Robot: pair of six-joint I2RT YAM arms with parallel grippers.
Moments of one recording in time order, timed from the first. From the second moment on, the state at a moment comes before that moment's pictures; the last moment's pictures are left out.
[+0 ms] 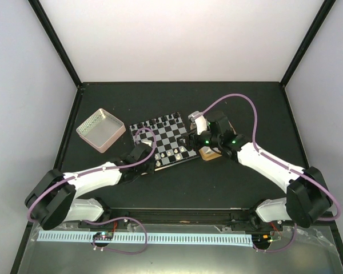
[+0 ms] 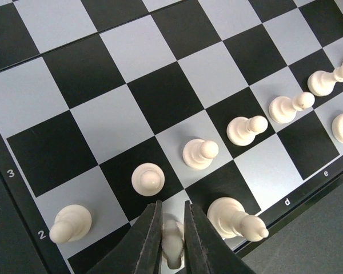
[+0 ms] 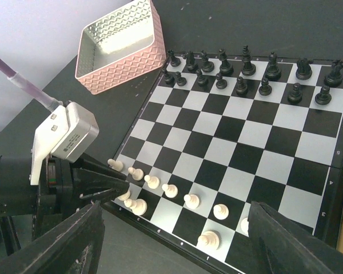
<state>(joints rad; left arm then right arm) -0.72 1.27 0.51 -0.16 -0.18 -0.57 0.63 1.35 0.90 -0.14 -0.37 0.22</state>
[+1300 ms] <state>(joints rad) -0.72 1.26 0.51 -0.17 -0.15 -0.55 0.63 1.36 0.91 -0.16 -0.35 0.24</state>
